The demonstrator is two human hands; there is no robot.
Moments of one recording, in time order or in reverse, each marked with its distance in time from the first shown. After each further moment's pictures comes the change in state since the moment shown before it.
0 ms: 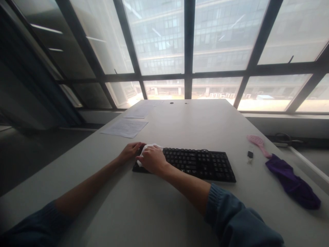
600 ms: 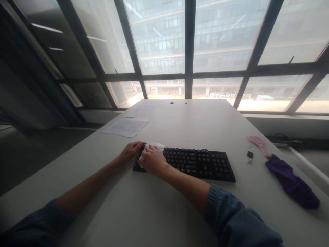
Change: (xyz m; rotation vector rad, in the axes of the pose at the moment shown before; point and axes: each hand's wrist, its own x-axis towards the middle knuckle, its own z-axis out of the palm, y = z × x) left_hand 0.001 -0.001 0.001 0.059 -0.011 0.044; right_hand -0.006 0.000 0.012 -0.031 0.003 -0.032
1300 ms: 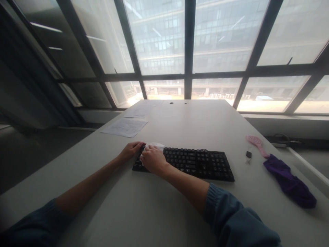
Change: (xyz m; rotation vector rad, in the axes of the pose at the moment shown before) left_hand 0.000 0.005 0.000 -0.024 0.011 -0.023; right_hand 0.001 0.000 -0.009 -0.006 -0.031 0.010
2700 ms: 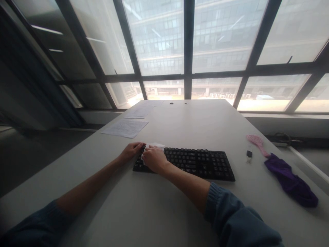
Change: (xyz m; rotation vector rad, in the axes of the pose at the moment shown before) left_hand 0.000 -0.003 -0.002 0.058 -0.021 0.047; right_hand 0.004 0.005 0.000 0.014 0.003 -0.005
